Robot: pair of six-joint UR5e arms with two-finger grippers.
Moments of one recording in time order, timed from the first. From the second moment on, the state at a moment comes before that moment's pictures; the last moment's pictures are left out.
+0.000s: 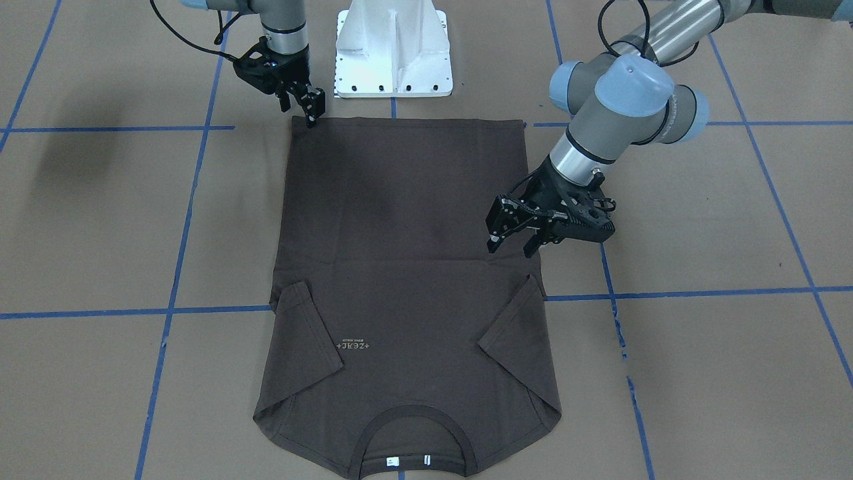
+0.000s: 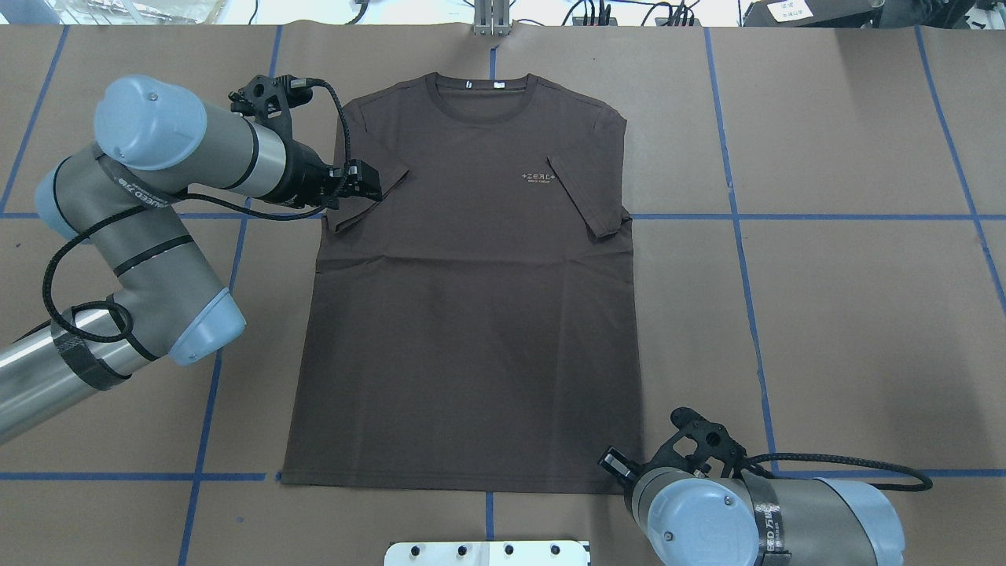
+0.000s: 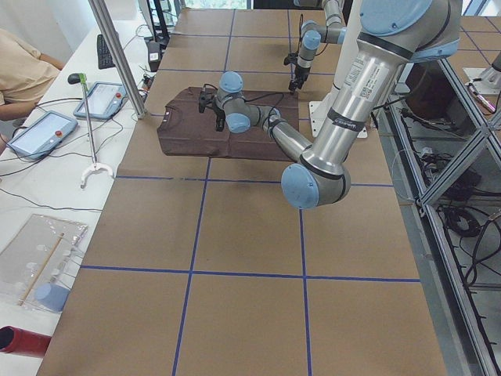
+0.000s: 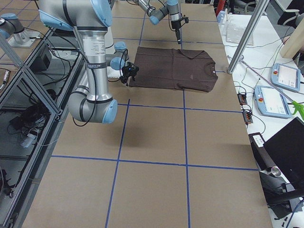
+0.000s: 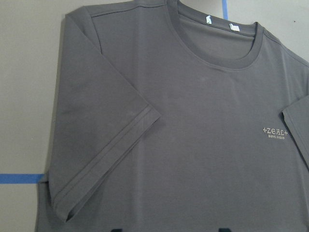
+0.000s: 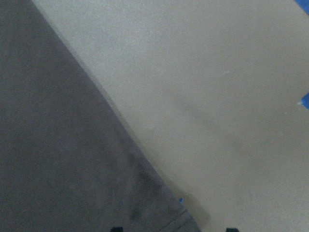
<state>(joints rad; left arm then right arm) -0.76 -2.07 -1.62 -2.17 -1.97 -1.26 0.07 -1.34 2.06 -1.60 1.48 2.21</state>
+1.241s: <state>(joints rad) -0.74 -1.99 -1.72 -2.17 -1.97 -1.35 0.09 -1.34 2.09 -1.60 1.48 2.20</state>
